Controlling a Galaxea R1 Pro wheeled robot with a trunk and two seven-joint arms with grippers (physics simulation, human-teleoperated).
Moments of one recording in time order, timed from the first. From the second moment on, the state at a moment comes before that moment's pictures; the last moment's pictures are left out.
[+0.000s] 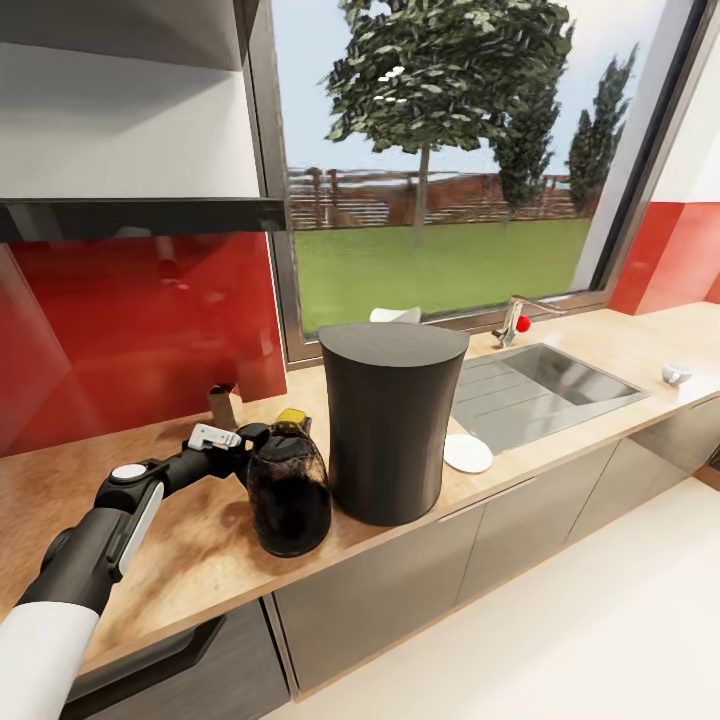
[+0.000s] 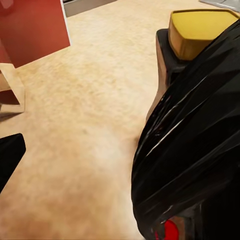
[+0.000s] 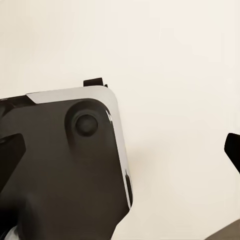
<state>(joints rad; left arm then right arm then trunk) -0.66 0.23 -0.01 -1.15 0.00 0.45 -0.47 -0.14 -0.07 0.06 -0.03 -0.23 -0.16 -0.01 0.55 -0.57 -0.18</state>
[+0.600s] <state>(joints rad) -0.63 0.24 -0.01 -1.14 0.00 0.45 -0.47 -0.14 -0.07 0.06 -0.03 -0.23 -0.16 -0.01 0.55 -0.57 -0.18</state>
